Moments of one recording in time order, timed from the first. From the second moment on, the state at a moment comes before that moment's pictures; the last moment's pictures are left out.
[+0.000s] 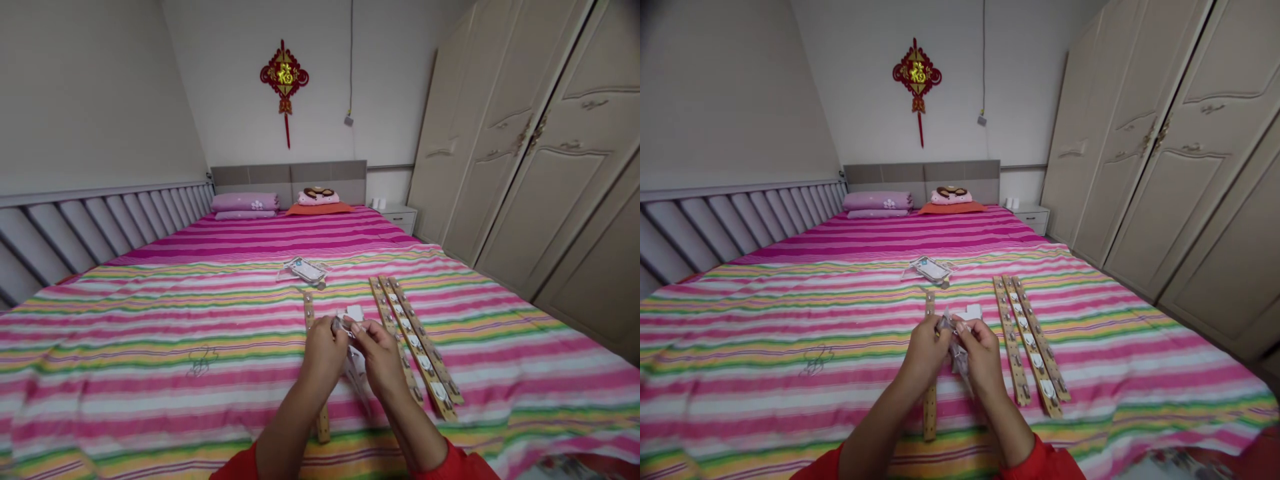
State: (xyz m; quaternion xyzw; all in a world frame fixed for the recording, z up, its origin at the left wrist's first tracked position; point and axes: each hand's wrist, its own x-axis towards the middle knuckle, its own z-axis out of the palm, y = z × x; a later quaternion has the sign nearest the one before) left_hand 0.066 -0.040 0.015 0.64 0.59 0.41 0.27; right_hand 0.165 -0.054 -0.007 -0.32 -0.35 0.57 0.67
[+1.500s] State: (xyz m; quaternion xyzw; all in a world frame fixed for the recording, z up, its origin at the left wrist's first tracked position) left_hand 0.032 -0.050 -0.037 0.56 0.42 0.37 0.60; right_hand 0.173 -0.049 -0.009 -0.54 -0.71 0.31 0.34
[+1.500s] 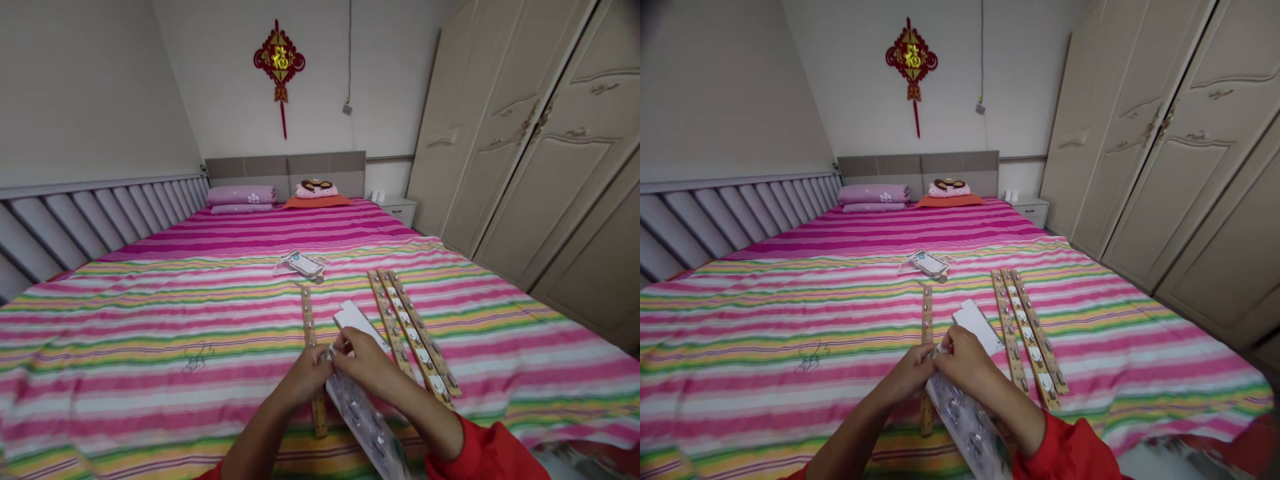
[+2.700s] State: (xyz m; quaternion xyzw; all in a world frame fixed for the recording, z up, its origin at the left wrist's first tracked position) left_hand 0.028 0.061 -0.051 0.47 0.46 0.38 0.65; right_hand 0.205 0.019 -0.048 -0.44 -0.44 0.58 0.52
